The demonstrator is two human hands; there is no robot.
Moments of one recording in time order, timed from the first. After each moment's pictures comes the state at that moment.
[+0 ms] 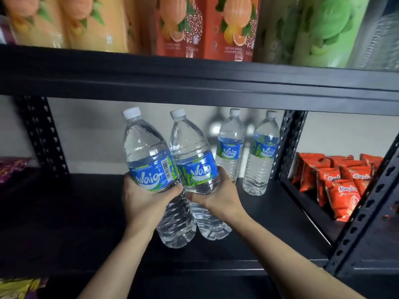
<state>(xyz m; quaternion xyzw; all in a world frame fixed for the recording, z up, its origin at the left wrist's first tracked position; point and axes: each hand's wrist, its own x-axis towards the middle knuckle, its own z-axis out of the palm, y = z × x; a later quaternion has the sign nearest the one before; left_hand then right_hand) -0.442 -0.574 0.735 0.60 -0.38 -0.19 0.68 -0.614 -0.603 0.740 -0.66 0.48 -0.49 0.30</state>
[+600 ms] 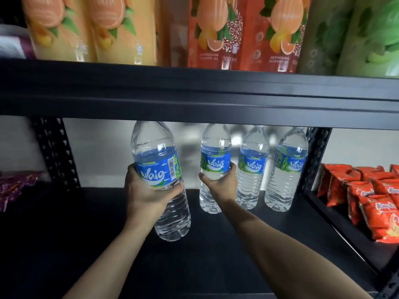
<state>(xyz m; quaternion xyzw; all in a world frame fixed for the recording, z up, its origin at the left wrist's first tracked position) -0.376 -0.625 0.758 0.58 -0.45 -0.15 0.66 -0.546 -0.731 0.723 -0.53 0.54 -0.61 0.24</state>
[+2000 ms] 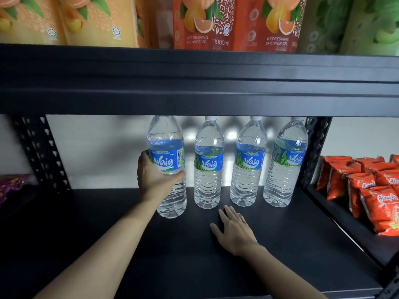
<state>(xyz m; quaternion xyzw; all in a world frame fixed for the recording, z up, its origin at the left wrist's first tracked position) -0.387 -0.708 0.746 0.60 -0.50 -0.07 0.62 -0.605 -0.687 0.622 -0.75 0.64 -0.13 0.11</state>
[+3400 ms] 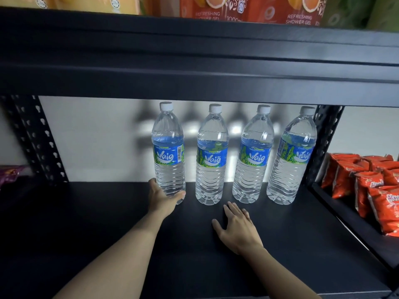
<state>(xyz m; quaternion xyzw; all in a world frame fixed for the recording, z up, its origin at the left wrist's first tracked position) -0.380 -0.741 0.646 0.67 -0.47 -0.26 0.51 -0.603 -0.687 0.615 -0.74 0.64 -0.19 0.06</state>
